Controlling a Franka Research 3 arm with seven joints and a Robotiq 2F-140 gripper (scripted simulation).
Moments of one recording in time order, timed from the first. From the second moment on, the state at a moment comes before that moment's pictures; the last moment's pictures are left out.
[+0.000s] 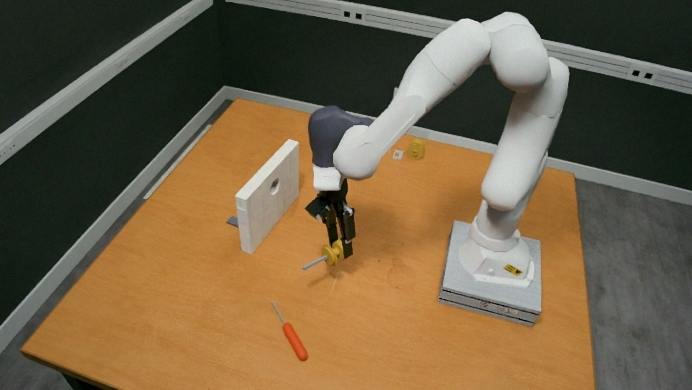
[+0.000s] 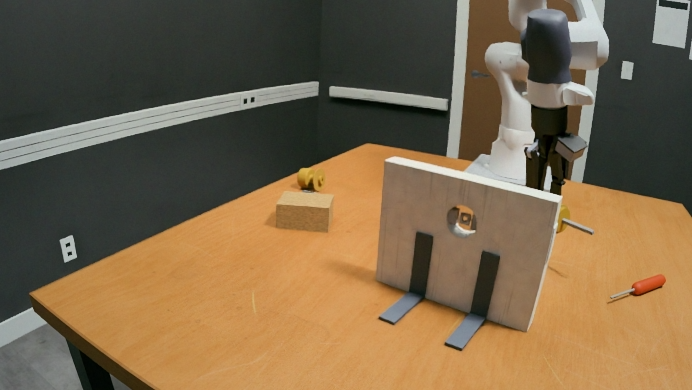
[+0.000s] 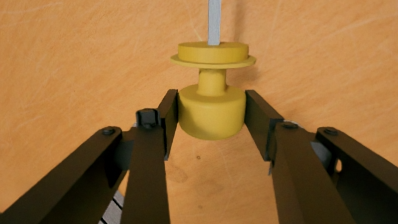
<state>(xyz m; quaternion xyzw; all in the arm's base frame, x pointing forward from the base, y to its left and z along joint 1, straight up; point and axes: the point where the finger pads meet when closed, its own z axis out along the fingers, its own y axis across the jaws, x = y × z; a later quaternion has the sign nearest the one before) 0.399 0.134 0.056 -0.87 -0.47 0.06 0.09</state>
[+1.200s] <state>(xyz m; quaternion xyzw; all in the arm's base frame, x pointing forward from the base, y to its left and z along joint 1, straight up) 0.430 0.103 0.073 -0.95 -0.31 0.05 0.05</state>
